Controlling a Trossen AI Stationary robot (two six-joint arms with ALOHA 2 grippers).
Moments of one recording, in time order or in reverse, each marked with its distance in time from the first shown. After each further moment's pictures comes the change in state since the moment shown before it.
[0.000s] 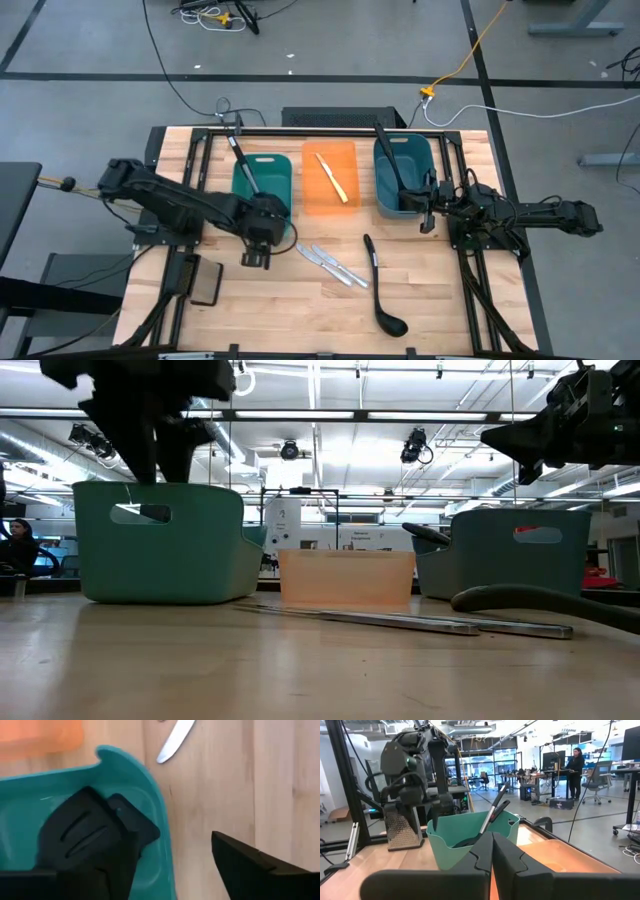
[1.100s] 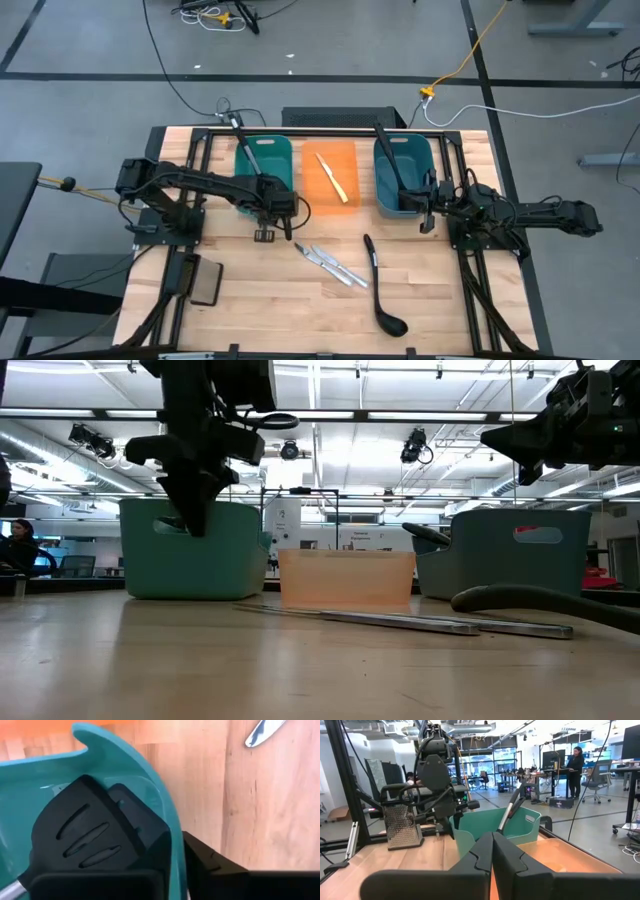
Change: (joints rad) left arm 0.248 0.118 -0.011 0.028 -0.026 0.206; right arm 0.000 0.000 0.000 -0.007 0.002 0.002
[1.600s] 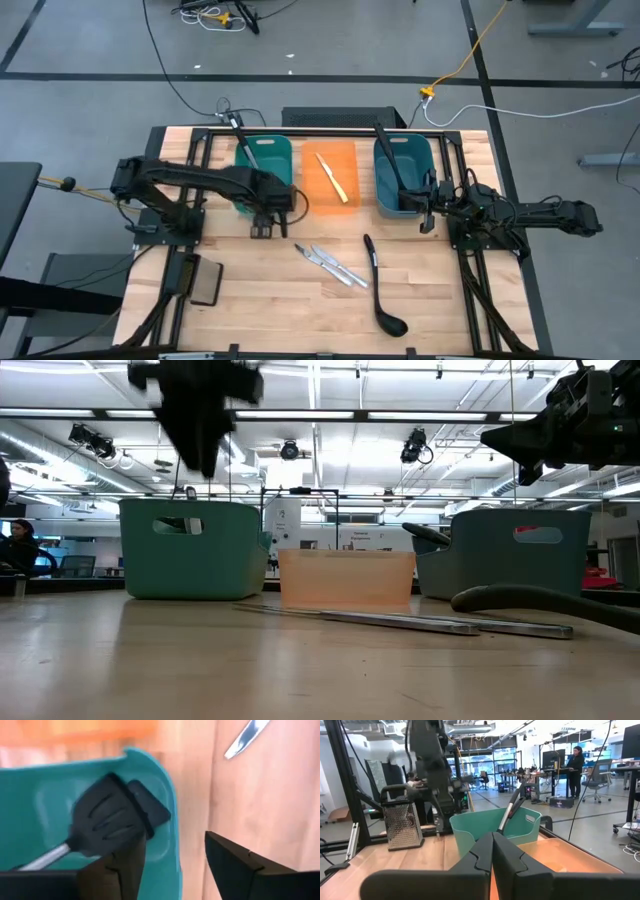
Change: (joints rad) left arm -0.040 -0.063 0.242 -0.278 -0.024 -0.075; right arm 0.000 0.000 0.000 0.001 0.000 0.006
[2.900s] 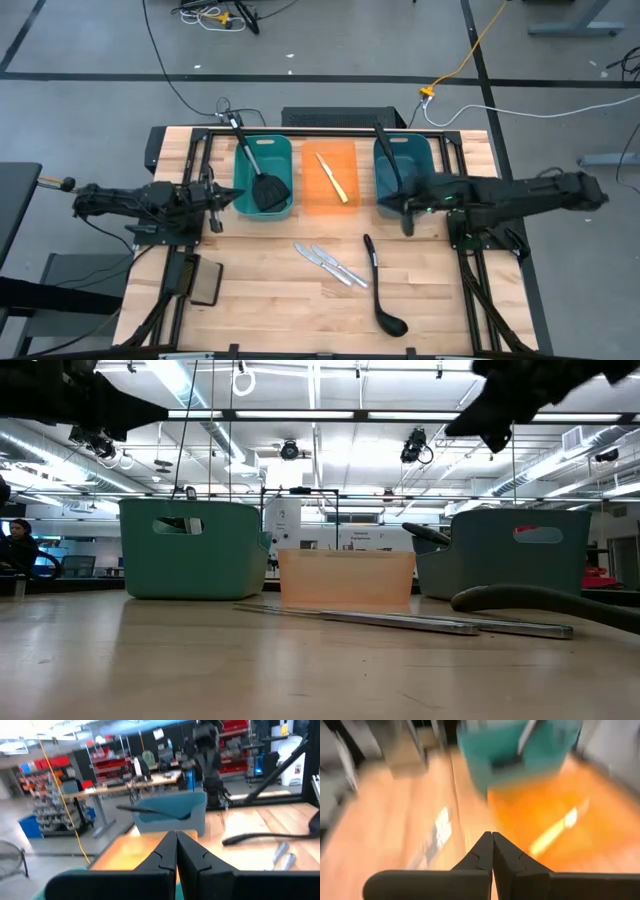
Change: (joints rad) left arm -0.093 -1.437 -1.142 1.144 -0.244 0.210; right arm 0.141 0.594 0.652 -0.694 0.052 0.133
